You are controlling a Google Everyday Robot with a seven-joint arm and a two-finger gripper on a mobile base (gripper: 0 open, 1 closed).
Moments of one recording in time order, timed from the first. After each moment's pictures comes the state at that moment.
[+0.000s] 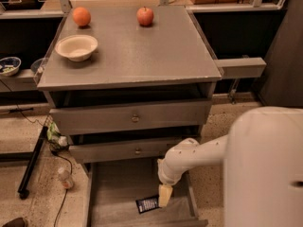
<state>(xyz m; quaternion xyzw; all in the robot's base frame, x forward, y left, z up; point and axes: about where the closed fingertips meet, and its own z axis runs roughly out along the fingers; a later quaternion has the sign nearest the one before) 0.512 -0.039 0.387 -0.70 0.70 0.08 0.13</state>
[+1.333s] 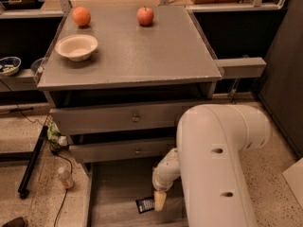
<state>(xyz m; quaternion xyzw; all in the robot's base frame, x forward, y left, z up) 0.525 -0.024 0.285 -0.72 0.68 0.06 0.11</state>
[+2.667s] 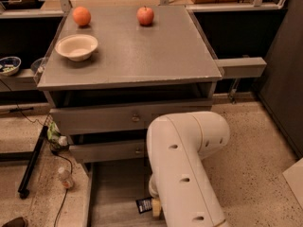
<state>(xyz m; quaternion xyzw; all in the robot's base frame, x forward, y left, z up) 0.525 -0.016 0.194 -0.73 0.68 0.05 0.08</state>
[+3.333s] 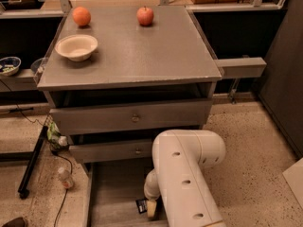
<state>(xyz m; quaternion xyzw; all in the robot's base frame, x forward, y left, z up) 0.538 0.013 0.124 -0.73 0.67 0.08 0.08</state>
